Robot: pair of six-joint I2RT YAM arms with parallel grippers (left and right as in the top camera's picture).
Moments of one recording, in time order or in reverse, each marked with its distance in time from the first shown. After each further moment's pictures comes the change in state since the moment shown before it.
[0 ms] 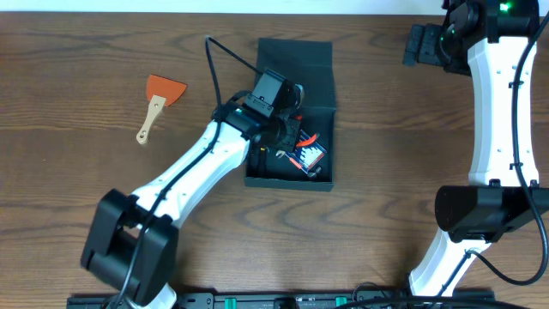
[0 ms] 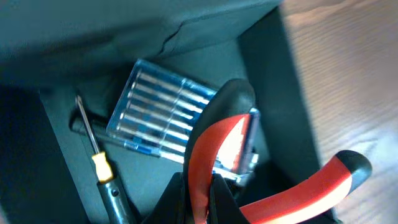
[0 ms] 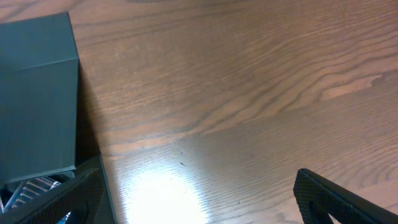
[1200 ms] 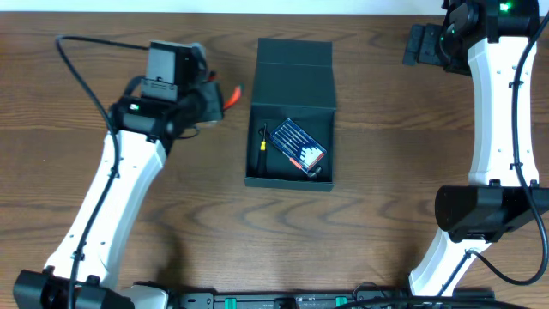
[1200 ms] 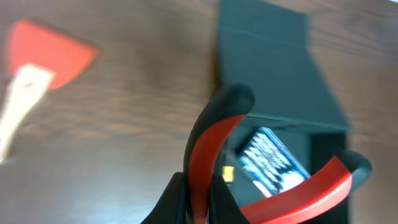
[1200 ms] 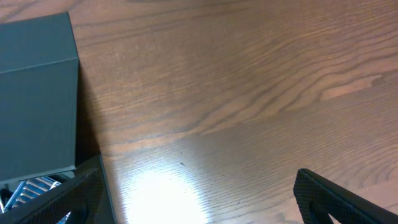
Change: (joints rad) left arm 0.327 -0.296 0.000 -0.104 -0.051 -0.057; right arm 0.000 0.000 0.000 0.000 0.000 0.000
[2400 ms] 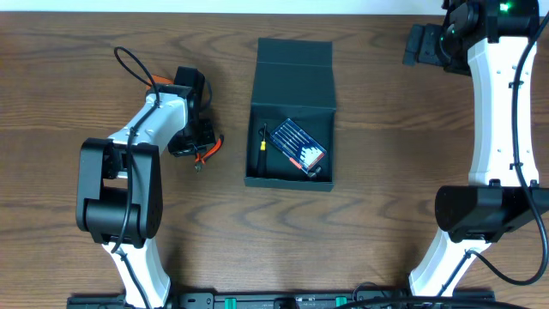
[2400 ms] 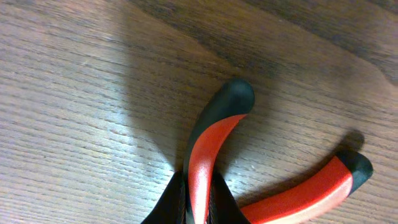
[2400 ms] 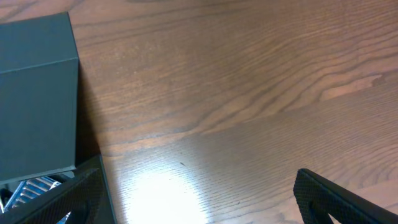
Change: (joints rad) left arm 0.108 0.524 -0.007 -0.132 -0.140 -0.053; right arm 0.000 0.000 0.000 0.000 0.000 0.000
